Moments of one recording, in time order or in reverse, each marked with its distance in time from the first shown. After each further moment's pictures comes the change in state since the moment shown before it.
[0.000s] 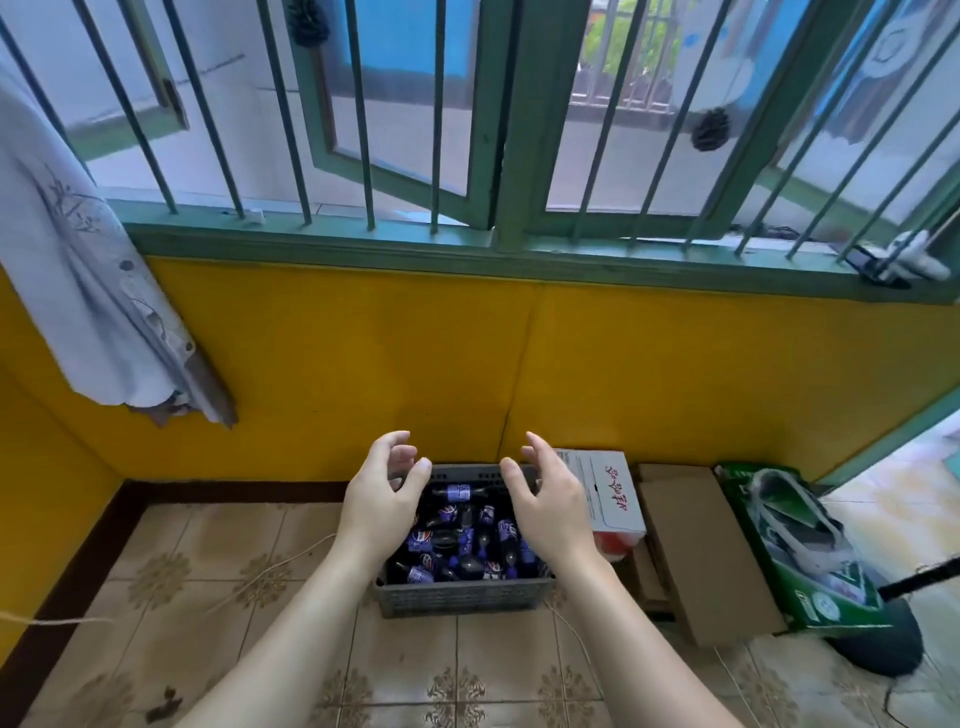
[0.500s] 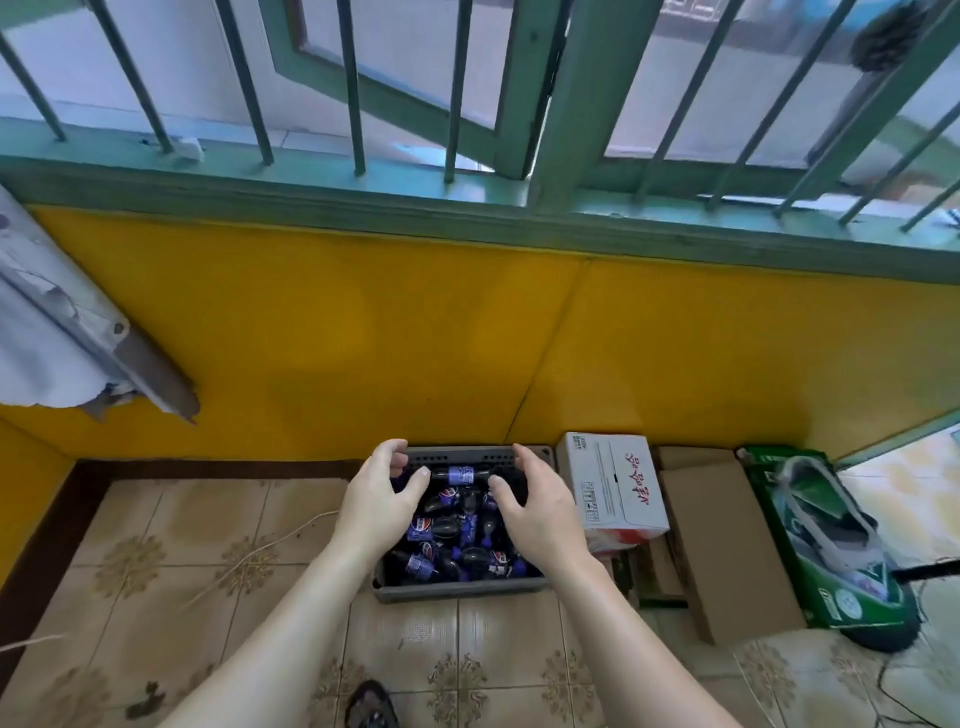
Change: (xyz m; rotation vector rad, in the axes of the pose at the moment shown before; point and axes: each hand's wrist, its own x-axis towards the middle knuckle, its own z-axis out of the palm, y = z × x) left_hand 0.148 -0.103 0.022 0.153 -0.146 -0.193; right_hand 0.118 0.039 0.092 -0.181 -0.190 0.100
